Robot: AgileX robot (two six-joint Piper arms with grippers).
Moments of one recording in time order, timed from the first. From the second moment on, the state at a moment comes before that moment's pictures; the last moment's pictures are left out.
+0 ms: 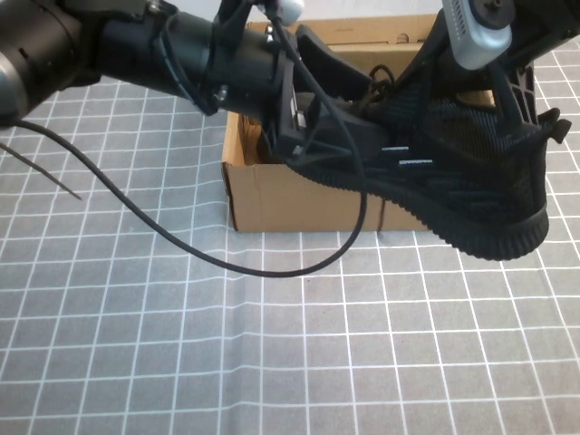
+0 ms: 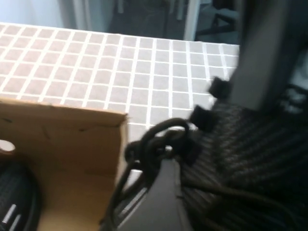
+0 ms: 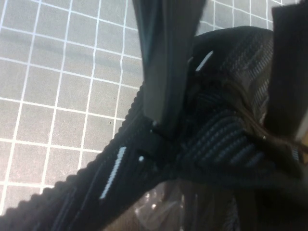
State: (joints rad) right arm 0.32 1.66 -1.80 0.60 1.26 -1.50; left arm -0.37 1.81 -1.62 -1.16 1.16 1.56
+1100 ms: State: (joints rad) right arm 0.32 1.66 -1.80 0.59 1.26 -1.50; left arm -0.37 1.81 -1.71 -1.10 1.08 1.62
